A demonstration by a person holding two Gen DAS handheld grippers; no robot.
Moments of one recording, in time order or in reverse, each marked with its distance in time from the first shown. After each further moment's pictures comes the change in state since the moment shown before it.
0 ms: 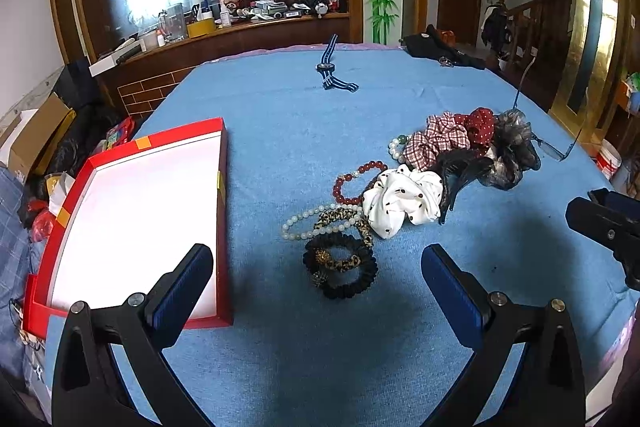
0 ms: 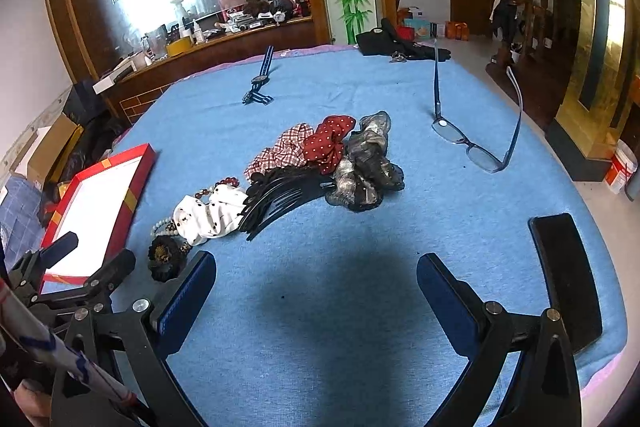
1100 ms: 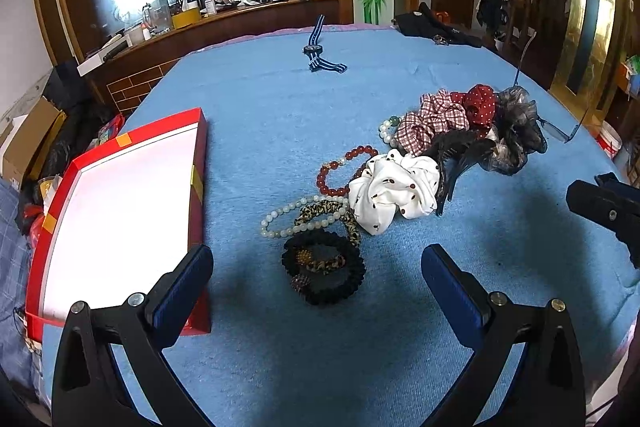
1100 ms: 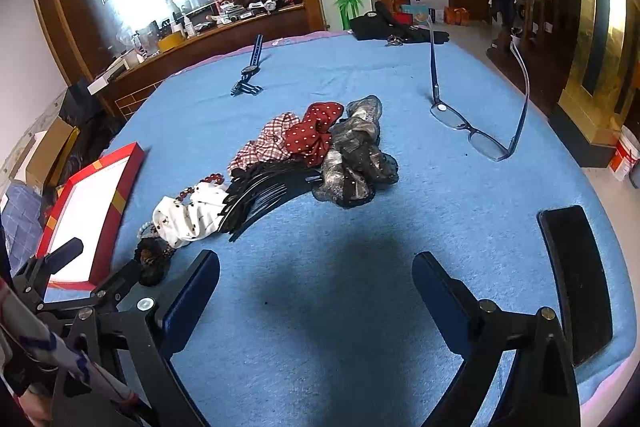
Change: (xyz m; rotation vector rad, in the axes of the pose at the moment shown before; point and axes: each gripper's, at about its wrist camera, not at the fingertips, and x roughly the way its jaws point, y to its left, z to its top) left arm 0.024 -0.015 0.004 0.044 0.058 -0.005; right arm 0.021 -0.020 0.007 0.042 0.044 0.013
